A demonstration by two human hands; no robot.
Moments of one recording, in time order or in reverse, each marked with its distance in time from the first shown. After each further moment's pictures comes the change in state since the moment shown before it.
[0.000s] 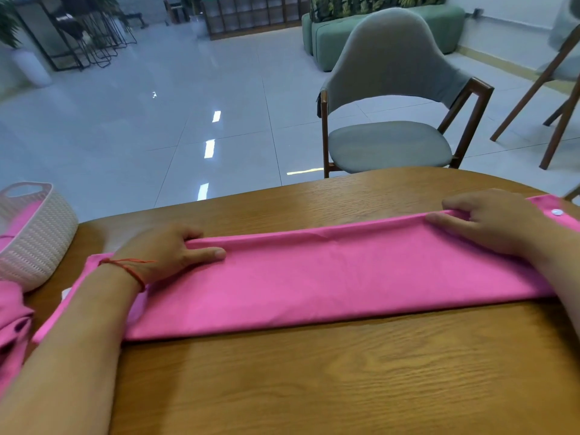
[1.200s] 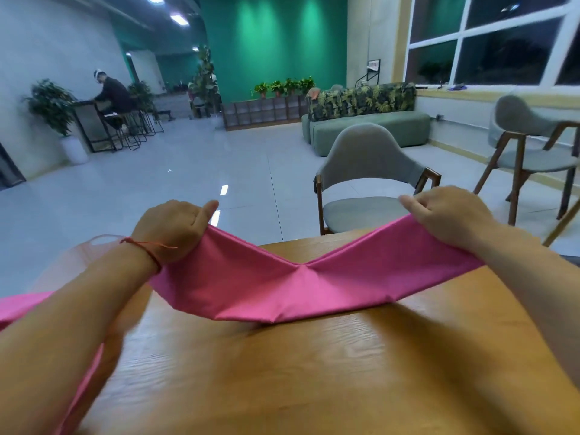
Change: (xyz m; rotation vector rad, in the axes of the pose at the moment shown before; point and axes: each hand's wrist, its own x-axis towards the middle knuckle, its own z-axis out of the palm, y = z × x) left_hand -0.071 0.065 -0.139 0.245 0.499 0.035; right_hand -0.034 -0.093 -0.147 0.006 0.270 0.123
